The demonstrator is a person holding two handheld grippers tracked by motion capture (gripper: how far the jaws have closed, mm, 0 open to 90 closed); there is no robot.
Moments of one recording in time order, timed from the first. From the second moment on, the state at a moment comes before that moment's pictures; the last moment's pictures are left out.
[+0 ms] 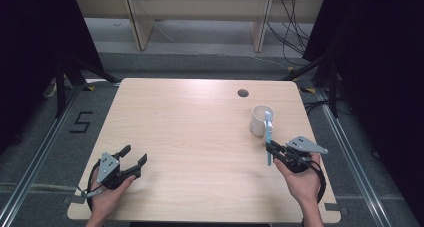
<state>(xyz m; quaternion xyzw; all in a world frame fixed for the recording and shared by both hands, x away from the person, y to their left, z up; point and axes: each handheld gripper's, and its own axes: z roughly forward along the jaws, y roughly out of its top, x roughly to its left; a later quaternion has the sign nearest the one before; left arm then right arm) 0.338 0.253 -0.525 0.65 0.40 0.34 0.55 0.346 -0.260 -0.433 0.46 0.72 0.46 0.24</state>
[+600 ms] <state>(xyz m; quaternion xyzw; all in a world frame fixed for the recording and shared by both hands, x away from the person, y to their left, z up) 0.338 0.253 -0.525 0.65 0.40 0.34 0.55 0.350 -0.263 -0.427 0.46 0.69 0.49 0.29</state>
